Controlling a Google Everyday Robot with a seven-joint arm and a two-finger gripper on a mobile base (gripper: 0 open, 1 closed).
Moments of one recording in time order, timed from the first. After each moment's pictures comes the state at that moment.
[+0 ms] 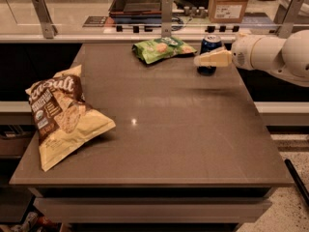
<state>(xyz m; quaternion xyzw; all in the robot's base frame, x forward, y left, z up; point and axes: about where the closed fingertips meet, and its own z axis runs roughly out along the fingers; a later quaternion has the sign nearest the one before) 0.729 -0.205 0.913 -0.28 0.75 0.13 0.58</state>
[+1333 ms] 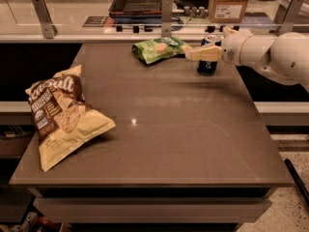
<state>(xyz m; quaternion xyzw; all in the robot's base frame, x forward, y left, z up) 0.763 -0.175 0.916 -0.29 0.71 0.18 0.62</state>
